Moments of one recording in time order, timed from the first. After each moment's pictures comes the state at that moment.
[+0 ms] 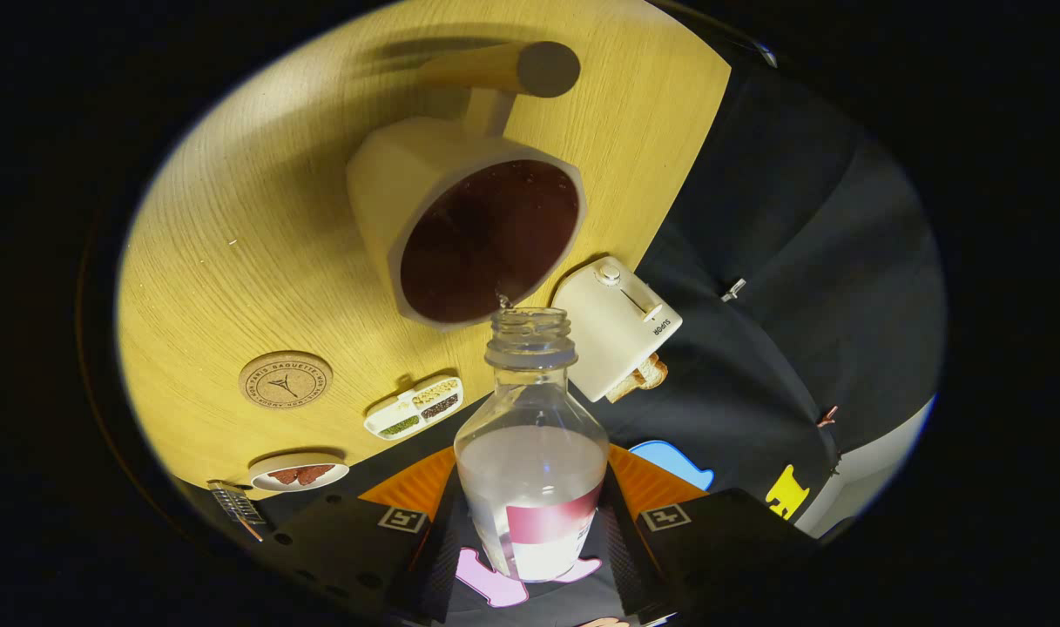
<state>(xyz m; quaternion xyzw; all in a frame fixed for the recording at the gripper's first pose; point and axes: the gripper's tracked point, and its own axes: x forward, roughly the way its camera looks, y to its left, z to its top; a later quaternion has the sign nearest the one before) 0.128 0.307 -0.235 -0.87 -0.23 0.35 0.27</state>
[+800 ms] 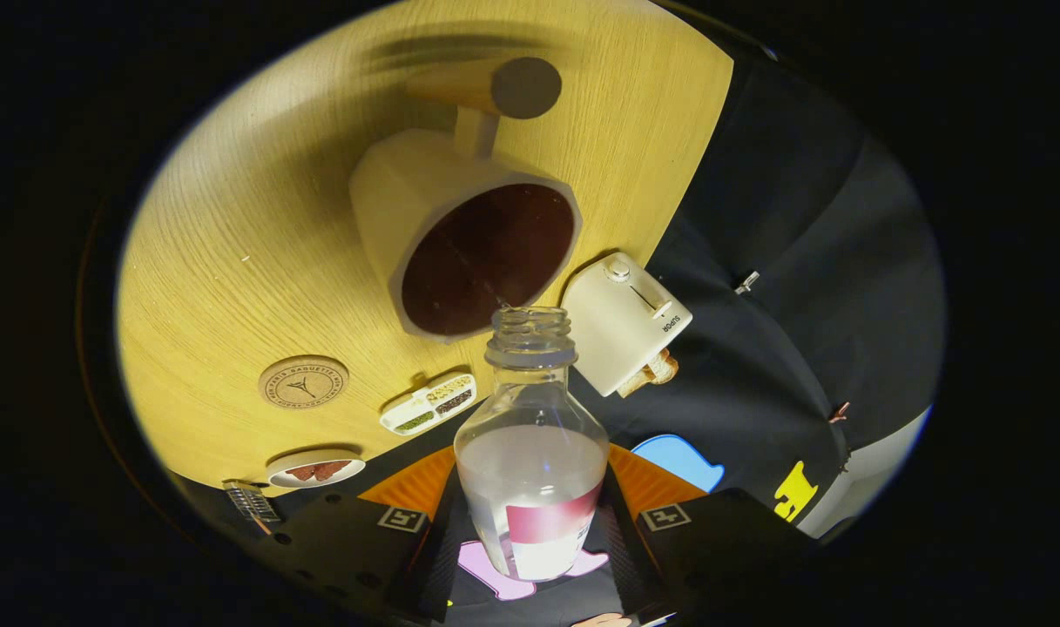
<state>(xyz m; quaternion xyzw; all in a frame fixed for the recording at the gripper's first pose) 0.121 0.301 -0.237 -0.88 -0.18 0.34 0.28</state>
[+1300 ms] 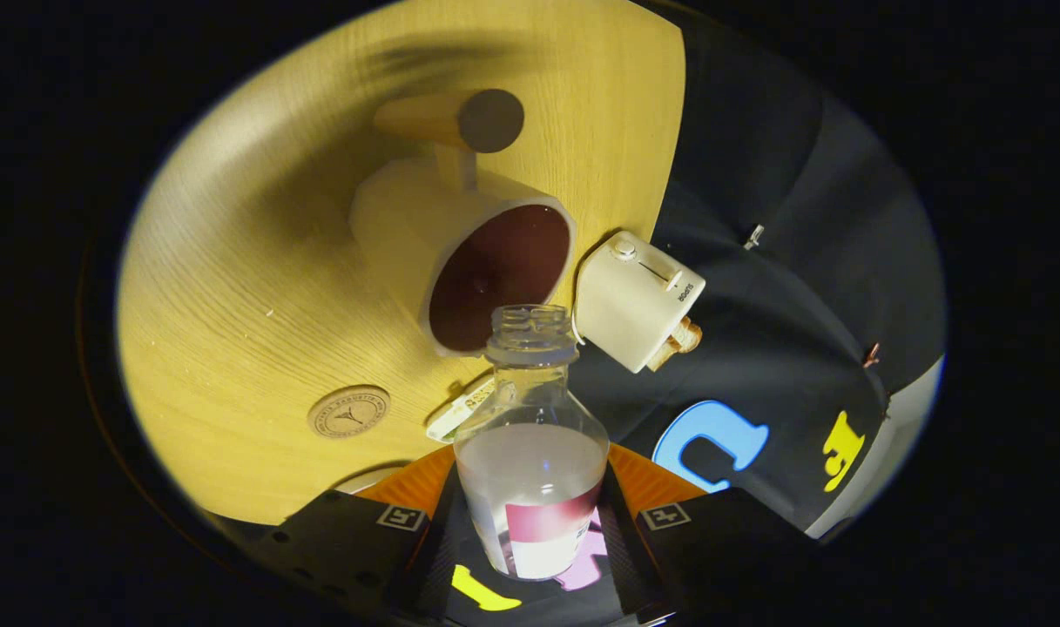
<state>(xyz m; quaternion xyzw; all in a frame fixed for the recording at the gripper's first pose) 0.117 0.277 -0.248 -0.85 -0.11 0.35 0.37</state>
